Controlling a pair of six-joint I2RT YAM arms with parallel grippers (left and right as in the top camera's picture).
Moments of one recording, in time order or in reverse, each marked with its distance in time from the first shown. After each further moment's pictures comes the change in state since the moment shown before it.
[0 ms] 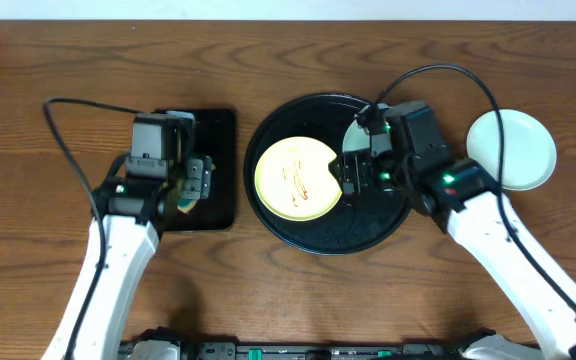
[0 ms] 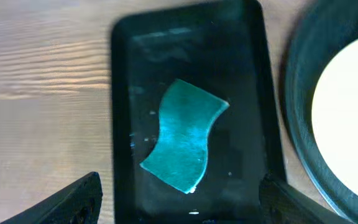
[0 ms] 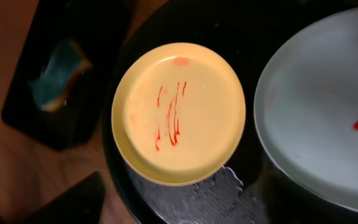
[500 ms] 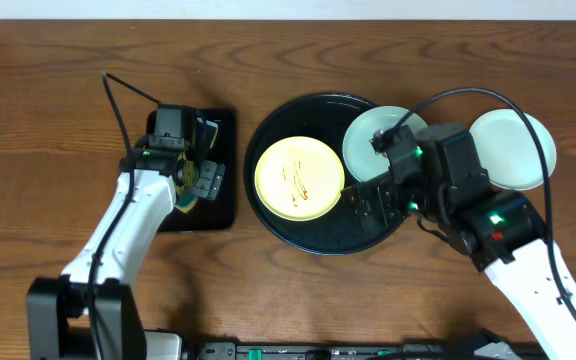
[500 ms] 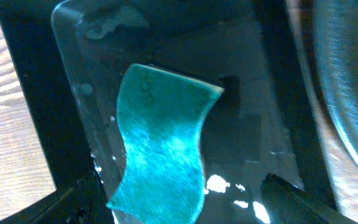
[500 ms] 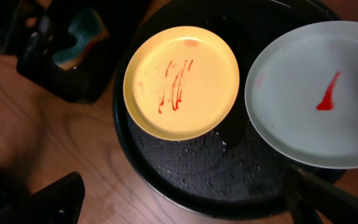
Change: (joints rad) left arm 0.024 0.297 0.000 0.101 0.050 0.172; right arm 0.000 -0.234 0.000 -0.223 0.001 -0.173
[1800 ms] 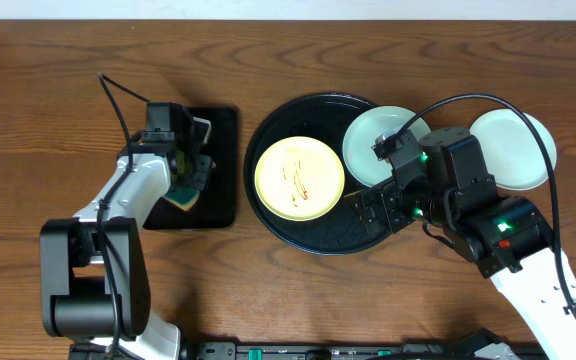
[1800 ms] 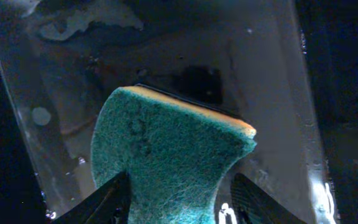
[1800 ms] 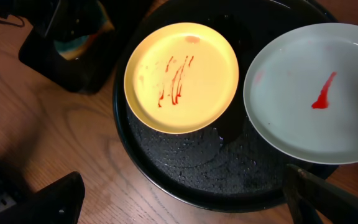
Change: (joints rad) left arm 0.099 0.198 0.000 0.170 0.148 0.019; right arm 0.000 -0.024 0.000 -0.027 0.000 -0.035
